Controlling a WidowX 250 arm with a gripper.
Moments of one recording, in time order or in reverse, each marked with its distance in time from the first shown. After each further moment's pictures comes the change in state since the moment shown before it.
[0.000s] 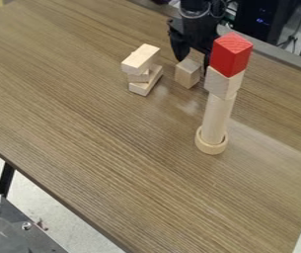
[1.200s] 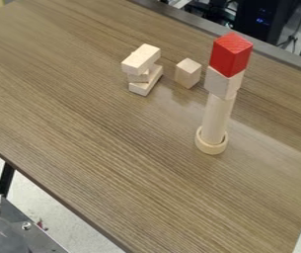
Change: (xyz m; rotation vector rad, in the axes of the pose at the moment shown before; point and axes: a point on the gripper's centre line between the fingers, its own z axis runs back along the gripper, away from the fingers) arm 0.067 -0.016 0.130 -0.049 -0.349 0.039
